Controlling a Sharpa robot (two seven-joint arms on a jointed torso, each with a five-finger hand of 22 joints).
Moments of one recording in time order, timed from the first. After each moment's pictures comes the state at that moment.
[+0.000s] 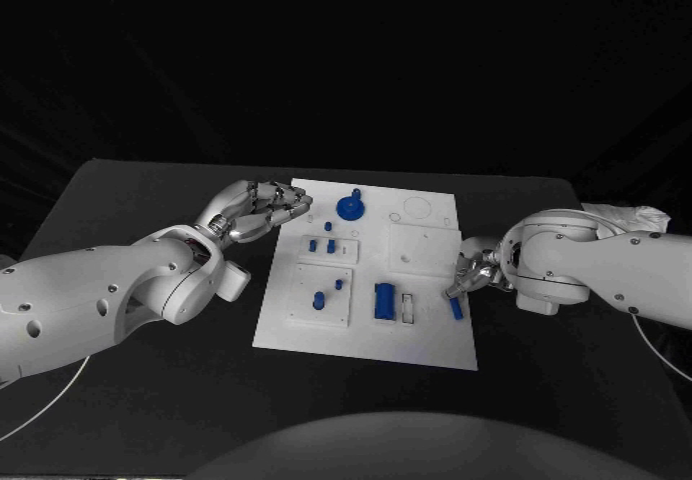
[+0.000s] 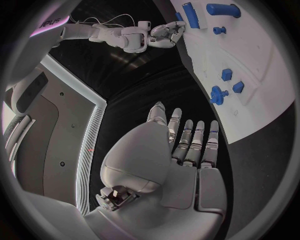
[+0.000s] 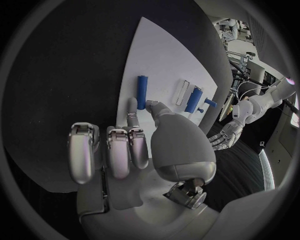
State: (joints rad) left arm 1.24 -0.89 -0.23 1.58 -0.45 -0.38 0.43; left_hand 1.54 0.20 -0.25 0.29 0.35 0.89 0.19 0.09 0.07 0.32 0.19 0.59 0.06 0.32 0.20 0.41 0.06 0.09 0.33 0.29 0.11 0.66; right arm 1.27 -0.97 -0.22 1.67 -1.08 0.11 -0.66; right_hand 1.17 -0.04 0.17 0.10 0.61 1.10 0.04 0.16 0.79 1.46 -0.04 1.57 1.31 1.47 -0.10 1.57 1.31 0.02 1.46 0.01 1.45 1.31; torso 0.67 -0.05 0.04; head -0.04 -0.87
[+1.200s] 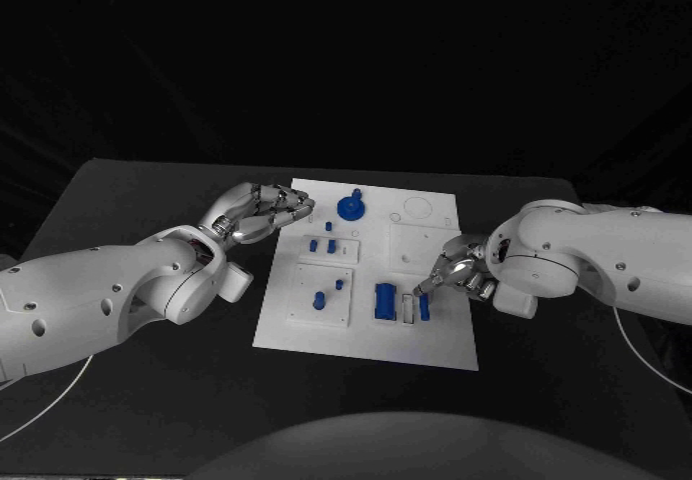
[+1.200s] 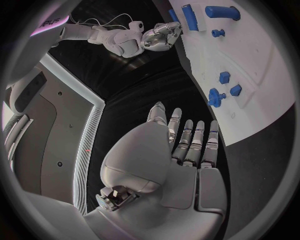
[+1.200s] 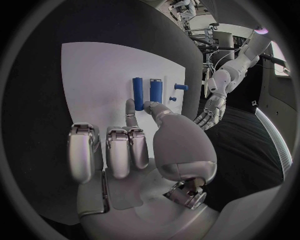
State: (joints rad) left arm 1.23 -0.88 -0.23 1.57 -0.45 -0.36 0.41; left_hand 1.54 0.20 -0.25 0.29 0.35 0.89 0.19 0.10 0.07 0.32 0.19 0.59 0.06 0.32 0.20 0.42 0.06 0.09 0.33 0.29 0.11 0.66; right arm 1.32 -0.93 -0.23 1.70 -0.68 0.03 -0.65; right_hand 1.12 -0.04 0.26 0.05 0.61 1.09 0.03 0.14 0.80 1.46 -0.04 1.57 1.31 1.47 -0.10 1.56 1.31 0.02 1.46 0.01 1.45 1.31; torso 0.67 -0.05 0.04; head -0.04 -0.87
